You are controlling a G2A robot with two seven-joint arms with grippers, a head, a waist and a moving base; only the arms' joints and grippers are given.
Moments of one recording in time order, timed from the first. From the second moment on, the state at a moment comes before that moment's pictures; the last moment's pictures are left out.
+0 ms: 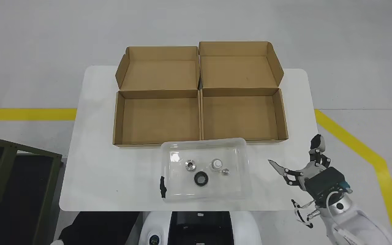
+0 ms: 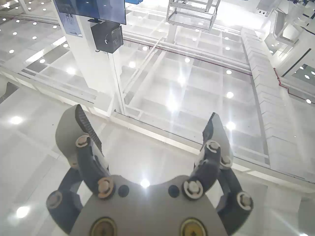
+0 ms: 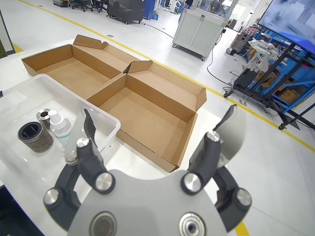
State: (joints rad) left arm -0.37 -0.34 -0.25 -1.16 3.07 0.41 0.06; right arm -2.00 -1.23 1.82 -2.28 -1.47 -0.47 -0.19
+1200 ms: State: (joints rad) left arm -0.37 -0.34 -0.25 -1.16 3.07 0.41 0.06; right arm -1.71 -1.21 1.42 -2.18 -1.55 -0.75 0.20
